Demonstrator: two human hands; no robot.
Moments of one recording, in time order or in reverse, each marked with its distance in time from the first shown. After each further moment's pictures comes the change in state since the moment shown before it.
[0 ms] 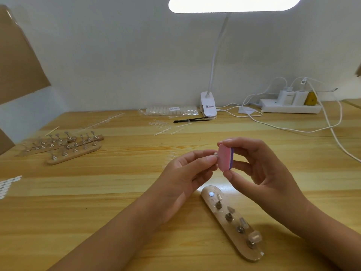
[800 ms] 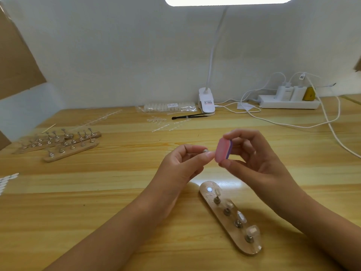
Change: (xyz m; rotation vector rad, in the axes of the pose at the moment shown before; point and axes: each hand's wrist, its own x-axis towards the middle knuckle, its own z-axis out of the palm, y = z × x) left_hand -0.002 -0.004 0.001 0.196 0.180 0.102; right_hand 0.003 -0.004 0.002 0.142 0.021 0.192
